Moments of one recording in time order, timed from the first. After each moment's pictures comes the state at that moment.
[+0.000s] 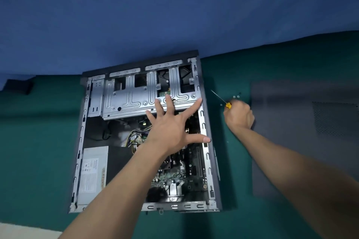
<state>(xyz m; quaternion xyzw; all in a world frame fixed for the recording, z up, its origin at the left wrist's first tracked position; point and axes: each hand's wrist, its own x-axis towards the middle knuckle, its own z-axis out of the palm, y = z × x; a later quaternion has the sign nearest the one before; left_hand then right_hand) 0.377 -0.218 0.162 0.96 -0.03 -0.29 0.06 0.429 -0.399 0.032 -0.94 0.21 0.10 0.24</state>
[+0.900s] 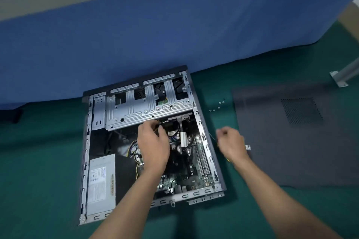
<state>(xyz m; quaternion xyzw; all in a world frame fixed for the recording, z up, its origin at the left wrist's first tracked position) 0.326 -0.192 0.155 0.90 0.21 0.08 0.37 0.320 -0.385 0.107 -0.86 0.24 0.15 0.43</state>
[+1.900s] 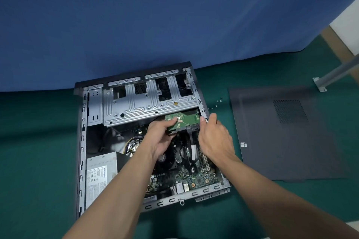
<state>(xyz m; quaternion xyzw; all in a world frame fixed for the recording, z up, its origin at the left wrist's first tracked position) 0.368 -0.164 0.130 0.44 0.32 -0.26 0.80 0.325 -0.319 0.129 -0.96 0.14 0.06 0.22</state>
